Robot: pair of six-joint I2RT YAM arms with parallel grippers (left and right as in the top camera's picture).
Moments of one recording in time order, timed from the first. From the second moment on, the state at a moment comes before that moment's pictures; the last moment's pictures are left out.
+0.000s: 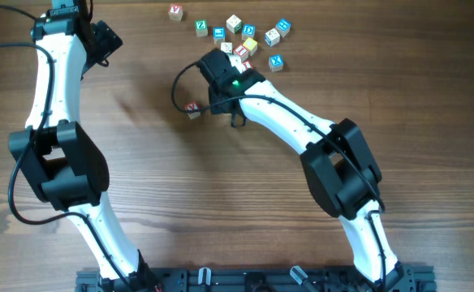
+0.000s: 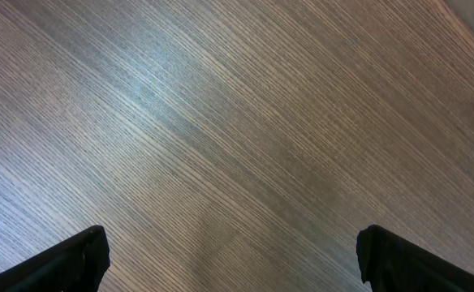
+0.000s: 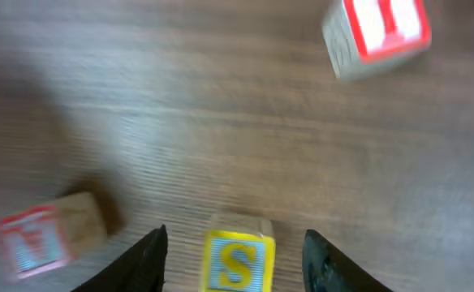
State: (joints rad) left arm 0.16 2.15 1.96 -0.95 -0.18 -0.57; right arm 0.68 2.26 1.82 -0.69 0.18 0.48
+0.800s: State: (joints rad) left arm 0.16 2.15 1.96 -0.95 -0.18 -0.57; right arm 0.77 2.36 1.84 -0.45 -0.02 0.11
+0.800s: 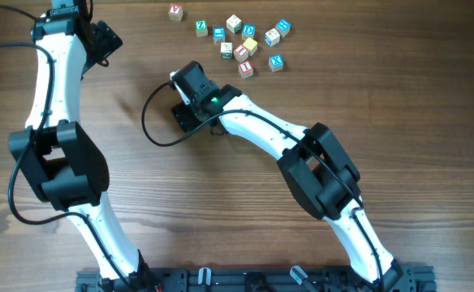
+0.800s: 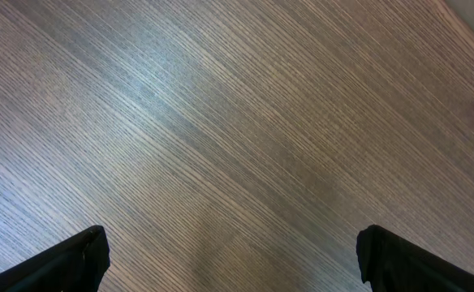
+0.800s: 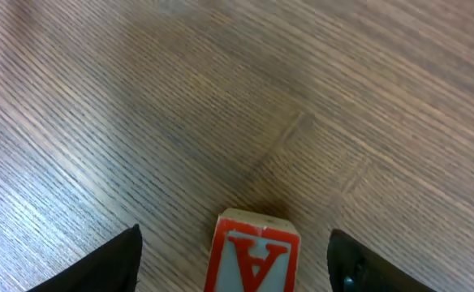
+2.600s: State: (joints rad) left arm 0.16 2.15 1.96 -0.95 -0.18 -0.57; right arm 0.77 2.28 1.72 -0.32 0.00 0.03
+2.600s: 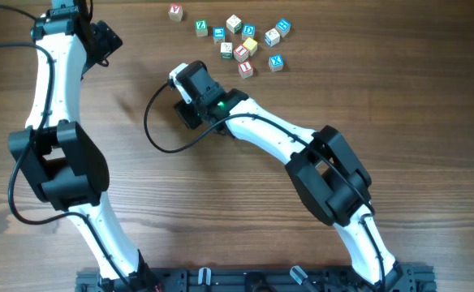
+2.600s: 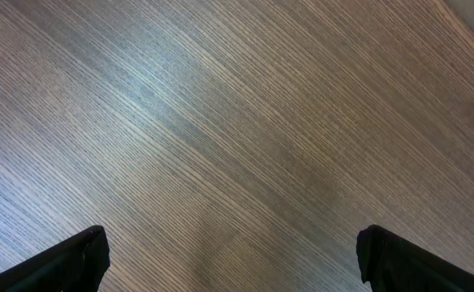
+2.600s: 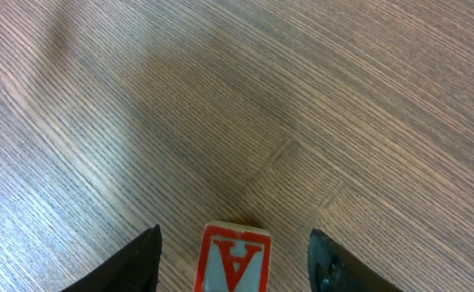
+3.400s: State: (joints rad) left arm 0.16 2.15 1.96 -0.95 -0.18 -0.57; right arm 0.77 2.33 1.72 -0.29 0.00 0.03
